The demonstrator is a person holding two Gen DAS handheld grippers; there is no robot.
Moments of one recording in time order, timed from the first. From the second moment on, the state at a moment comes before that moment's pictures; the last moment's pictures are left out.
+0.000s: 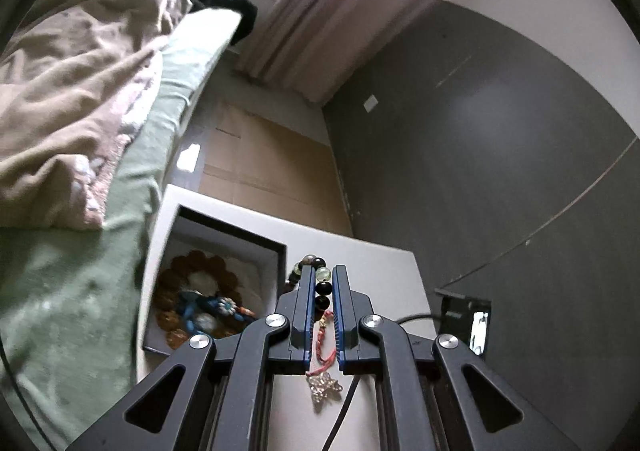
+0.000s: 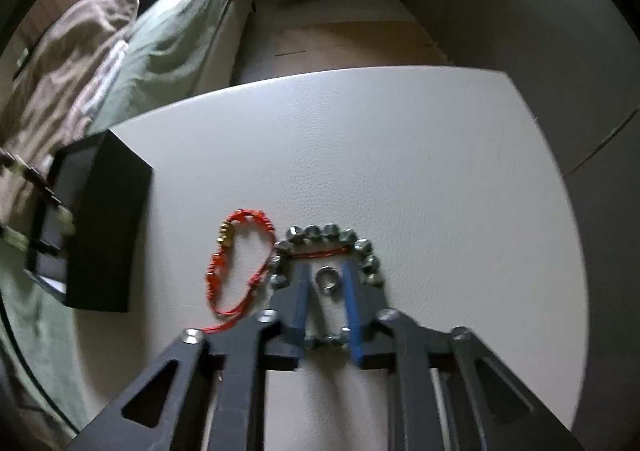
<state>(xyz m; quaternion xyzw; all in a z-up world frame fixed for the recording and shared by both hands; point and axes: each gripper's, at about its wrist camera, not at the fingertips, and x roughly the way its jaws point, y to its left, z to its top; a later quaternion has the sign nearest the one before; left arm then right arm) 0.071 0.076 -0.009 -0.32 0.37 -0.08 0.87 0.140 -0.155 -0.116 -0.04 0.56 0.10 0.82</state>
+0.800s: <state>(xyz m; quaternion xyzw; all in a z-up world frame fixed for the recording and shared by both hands) 0.071 0.122 -0.018 -0.34 0.37 0.02 0.87 0.125 -0.137 -0.046 0.15 0.47 0.29 0.82</state>
